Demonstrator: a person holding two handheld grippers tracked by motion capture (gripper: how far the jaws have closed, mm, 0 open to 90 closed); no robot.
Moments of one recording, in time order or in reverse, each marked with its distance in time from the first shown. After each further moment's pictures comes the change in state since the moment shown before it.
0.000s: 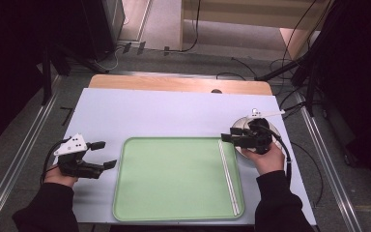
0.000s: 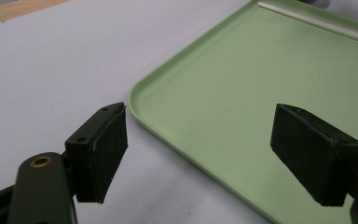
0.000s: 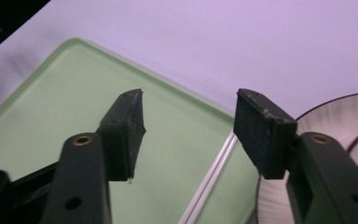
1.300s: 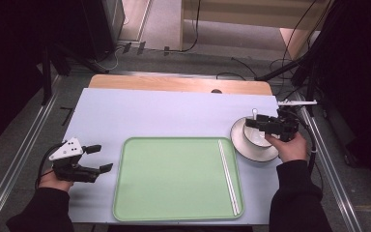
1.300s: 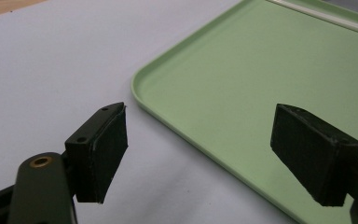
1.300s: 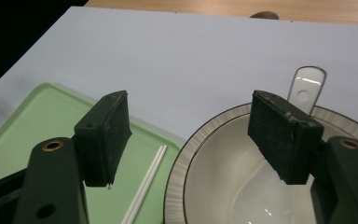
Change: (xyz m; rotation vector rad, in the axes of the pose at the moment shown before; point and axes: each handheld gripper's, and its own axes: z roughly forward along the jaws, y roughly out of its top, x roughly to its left) left arm -0.003 -0.009 -0.011 0.013 0.020 -0.010; right arm -0.066 0.011 -0.043 -0.097 -0.051 0.121
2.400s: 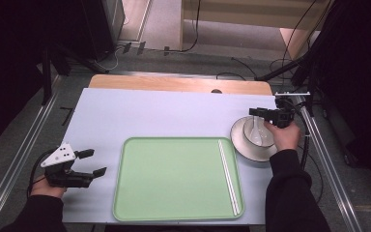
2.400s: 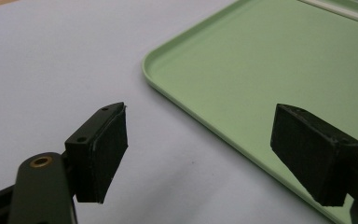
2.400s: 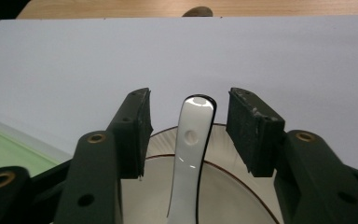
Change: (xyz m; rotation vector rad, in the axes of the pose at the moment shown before) left arm -0.003 -0.014 -0.015 0.008 0.043 -0.023; right arm -0.059 0.016 0.041 0.033 -0.119 0.108
